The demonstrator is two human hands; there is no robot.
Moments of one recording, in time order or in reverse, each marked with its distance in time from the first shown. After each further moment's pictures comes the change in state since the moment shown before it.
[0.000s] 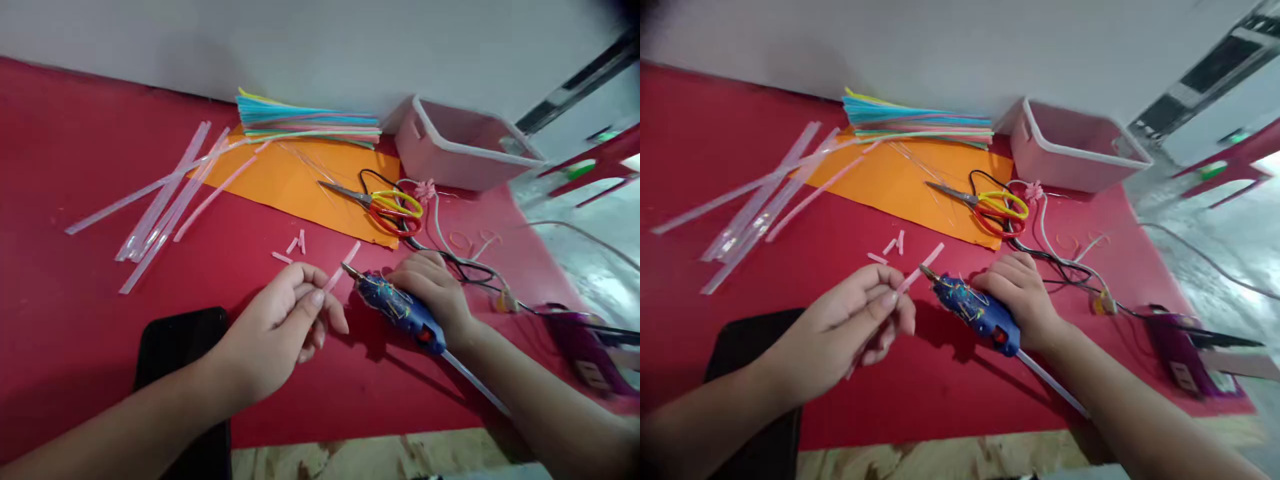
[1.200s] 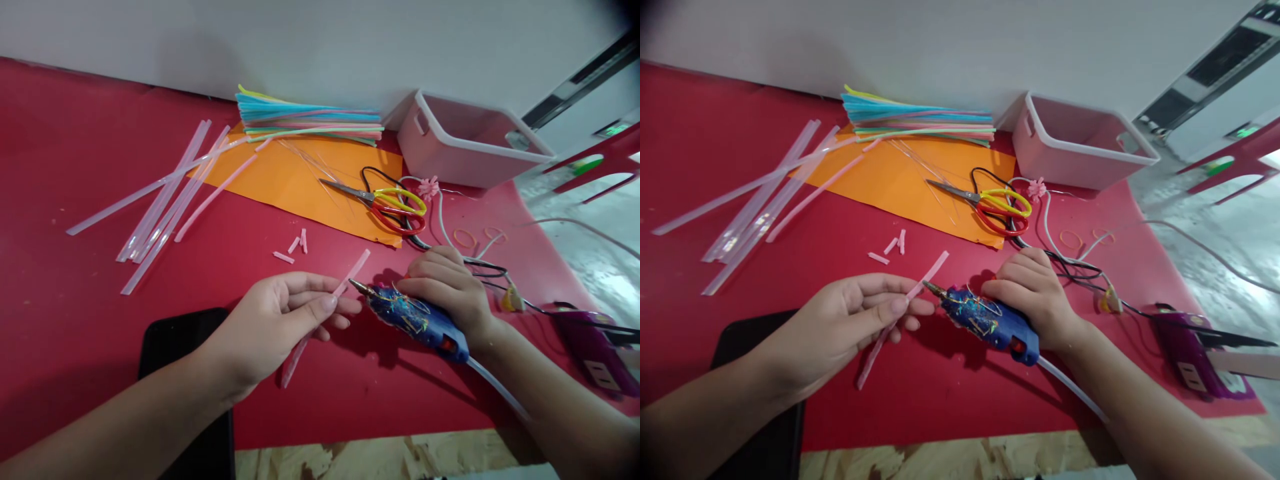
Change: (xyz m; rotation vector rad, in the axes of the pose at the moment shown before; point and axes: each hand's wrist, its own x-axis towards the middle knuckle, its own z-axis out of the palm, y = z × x) left_hand 0.001 -0.004 -0.009 -0.062 0.010 -0.053; right_hand -0.001 0.003 -0.016 -0.032 -0.015 -0.089
